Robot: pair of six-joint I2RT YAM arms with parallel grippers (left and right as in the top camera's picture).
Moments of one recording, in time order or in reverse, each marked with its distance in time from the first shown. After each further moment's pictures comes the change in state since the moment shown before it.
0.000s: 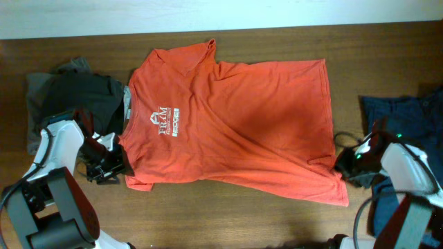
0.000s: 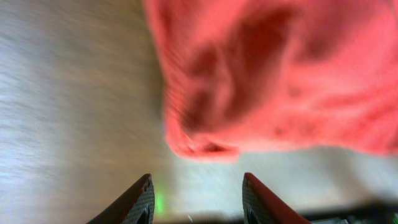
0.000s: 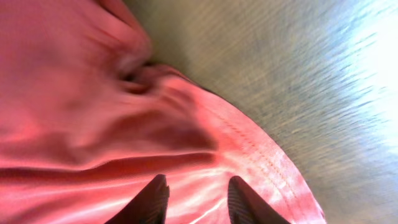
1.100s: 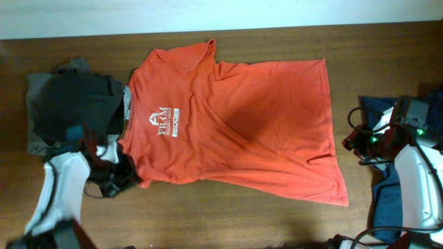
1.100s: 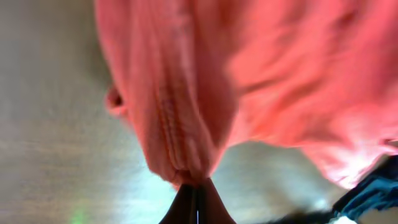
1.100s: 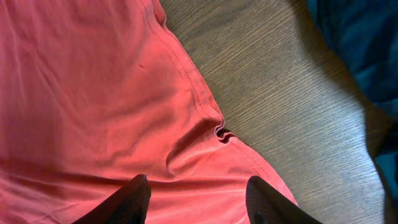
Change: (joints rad) left arm 0.000 -0.314 -0.241 0.169 0.225 -0.197; right arm 0.000 -0.133 0.151 -0.027 -0.003 -0.023
